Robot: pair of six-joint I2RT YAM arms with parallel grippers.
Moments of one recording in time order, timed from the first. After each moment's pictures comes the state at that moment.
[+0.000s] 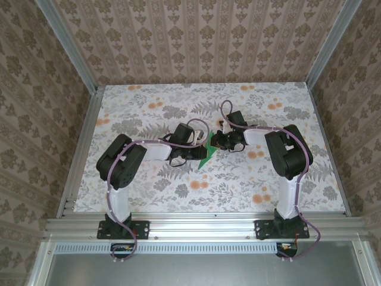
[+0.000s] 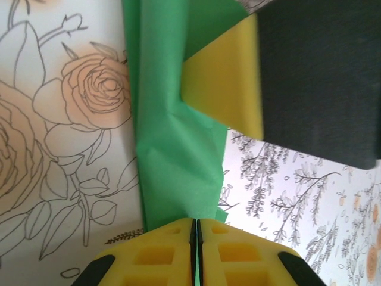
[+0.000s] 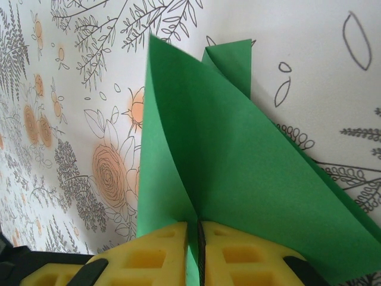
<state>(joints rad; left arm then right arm) -0.70 1.94 1.01 0.06 0.48 -0.55 0.33 1.99 1.12 -0.14 -0.53 0.57</state>
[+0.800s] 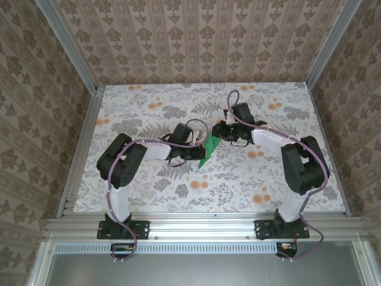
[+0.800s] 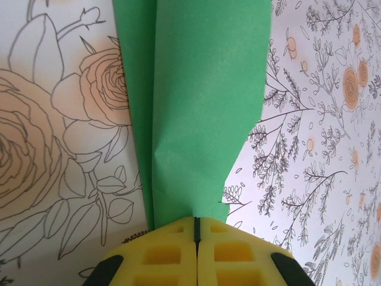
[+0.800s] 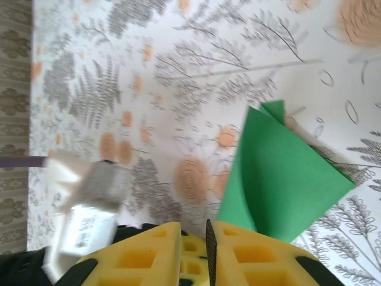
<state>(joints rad) -0.68 1.94 1.00 0.06 0.50 -0.54 0.34 1.75 1.10 -0.18 -0.44 0.61</state>
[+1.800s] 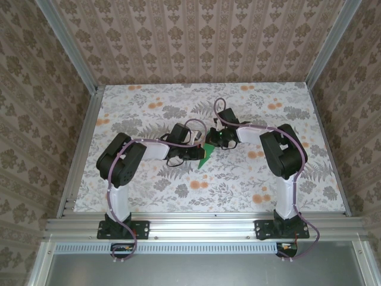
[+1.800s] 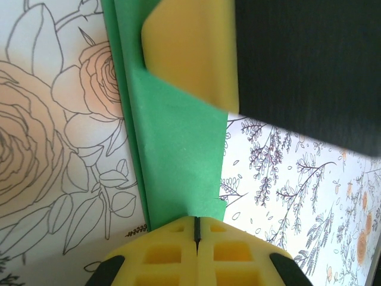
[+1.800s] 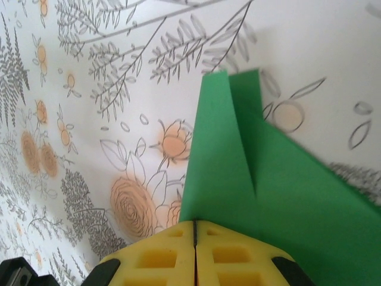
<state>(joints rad) -0.66 1.95 0.99 0.08 0.57 -0.53 0.39 2.03 1.23 -0.20 -0.42 0.65</state>
